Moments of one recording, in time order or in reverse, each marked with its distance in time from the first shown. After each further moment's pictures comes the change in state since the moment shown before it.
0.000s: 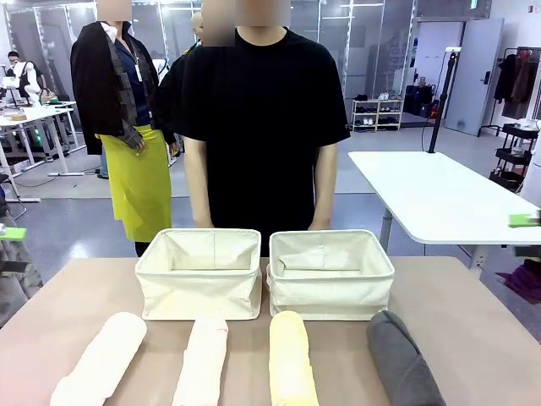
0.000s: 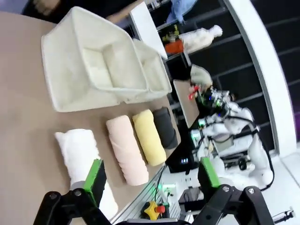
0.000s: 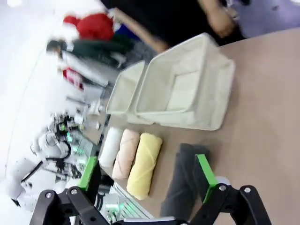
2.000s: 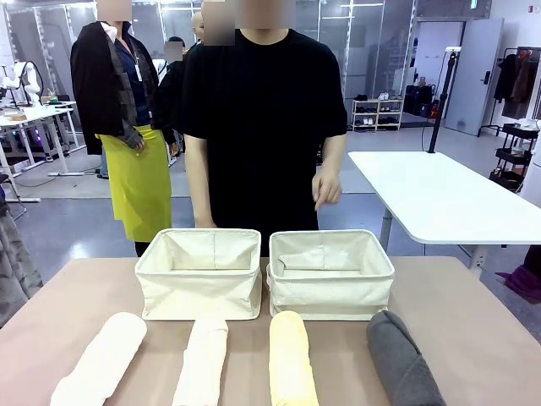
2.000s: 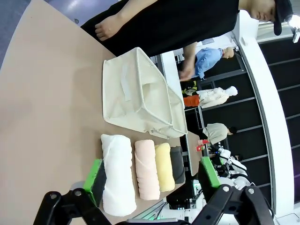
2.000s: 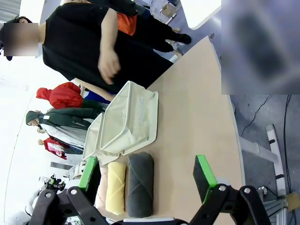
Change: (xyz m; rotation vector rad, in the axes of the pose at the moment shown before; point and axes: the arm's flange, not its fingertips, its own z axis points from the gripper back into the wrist) left arm -0.039 0.032 0.096 0.118 -0.264 0.162; right arm -0.056 -0.059 0.164 -0.175 -0.325 -0.143
